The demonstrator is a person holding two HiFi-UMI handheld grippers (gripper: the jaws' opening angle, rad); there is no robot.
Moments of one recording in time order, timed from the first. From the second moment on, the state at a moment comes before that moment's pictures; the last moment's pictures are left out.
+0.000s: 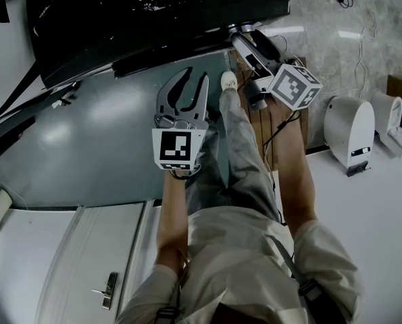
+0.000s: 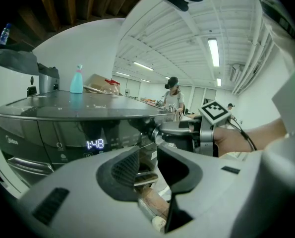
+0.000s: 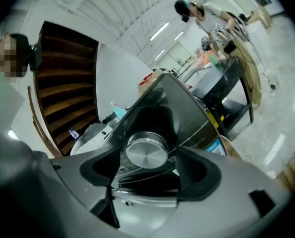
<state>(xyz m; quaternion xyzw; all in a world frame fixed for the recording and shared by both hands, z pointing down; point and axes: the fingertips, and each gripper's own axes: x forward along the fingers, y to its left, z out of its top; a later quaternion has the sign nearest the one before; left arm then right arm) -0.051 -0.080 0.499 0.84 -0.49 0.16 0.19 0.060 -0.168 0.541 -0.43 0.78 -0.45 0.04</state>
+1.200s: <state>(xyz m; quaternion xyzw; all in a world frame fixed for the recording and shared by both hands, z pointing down) -0.063 -0.076 0.504 0.83 -0.49 0.16 0.19 0.042 -0.167 0.536 -0.52 0.80 -0.05 -0.30</state>
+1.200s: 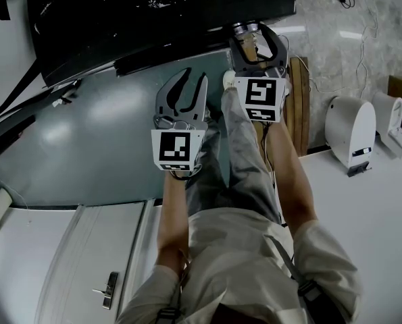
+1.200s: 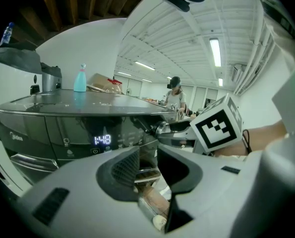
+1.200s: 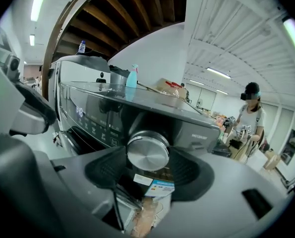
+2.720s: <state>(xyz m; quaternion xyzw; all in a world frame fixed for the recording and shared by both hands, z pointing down) -0.058 -0.075 0.504 0.83 -0.49 0.16 0.19 0.051 -0.169 0.540 -0.49 0.81 -0.29 -0.12</state>
